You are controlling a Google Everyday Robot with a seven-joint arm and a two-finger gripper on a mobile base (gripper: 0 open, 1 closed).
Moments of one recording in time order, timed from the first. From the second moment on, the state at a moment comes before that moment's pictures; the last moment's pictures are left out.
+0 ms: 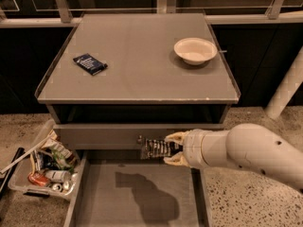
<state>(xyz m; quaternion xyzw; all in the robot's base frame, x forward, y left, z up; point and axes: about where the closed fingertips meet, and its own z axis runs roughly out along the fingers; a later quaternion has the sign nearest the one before) 0.468 -0.078 0.711 -0.67 0.63 0.01 0.40</state>
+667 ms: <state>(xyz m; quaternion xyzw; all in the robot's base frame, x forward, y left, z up) 0.483 -0.057 0.833 -0.69 0.57 -0.04 0.43</state>
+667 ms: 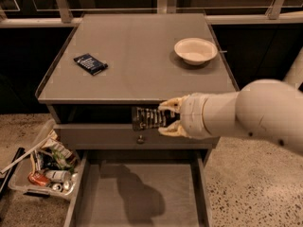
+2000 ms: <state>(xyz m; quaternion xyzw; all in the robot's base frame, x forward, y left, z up) 0.539 -0.046 0.919 -0.68 0.54 -0.09 0.49</state>
